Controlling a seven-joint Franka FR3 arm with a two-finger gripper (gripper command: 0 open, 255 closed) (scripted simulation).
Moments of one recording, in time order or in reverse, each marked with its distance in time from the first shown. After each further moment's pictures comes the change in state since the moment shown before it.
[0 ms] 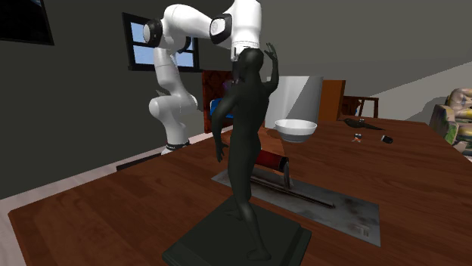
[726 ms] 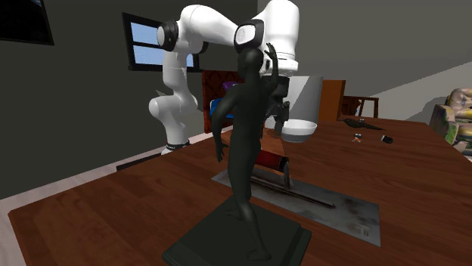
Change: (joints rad) arm -0.023 0.432 -0.021 0.394 -0.035 0.043 0.017
